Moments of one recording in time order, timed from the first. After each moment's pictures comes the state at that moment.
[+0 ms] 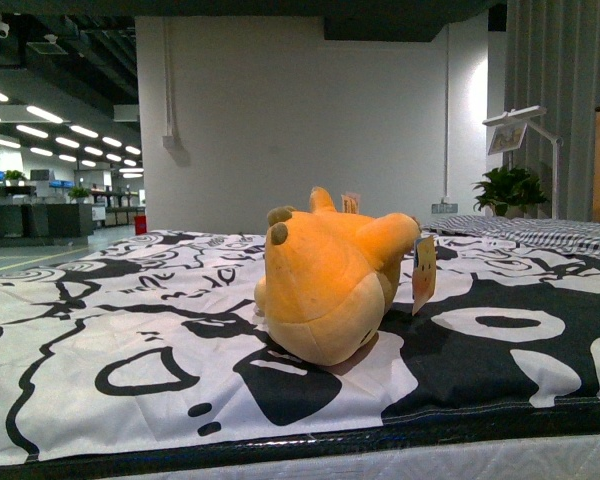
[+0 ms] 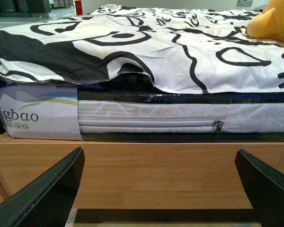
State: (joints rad) left arm 0.00 0.00 0.01 0.00 0.00 -0.01; right arm 0.08 0.93 0.44 0.57 -0.12 0.11
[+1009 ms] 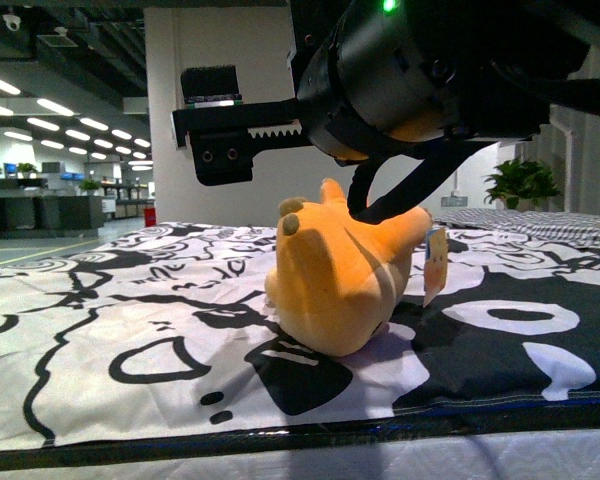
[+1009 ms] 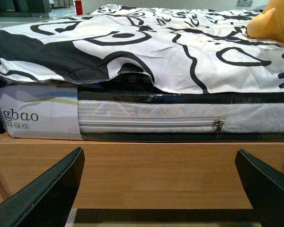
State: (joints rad) left arm 0.00 0.00 0.01 0.00 0.00 -0.01; right arm 0.65 1.67 1.32 0.38 0.47 -0.15
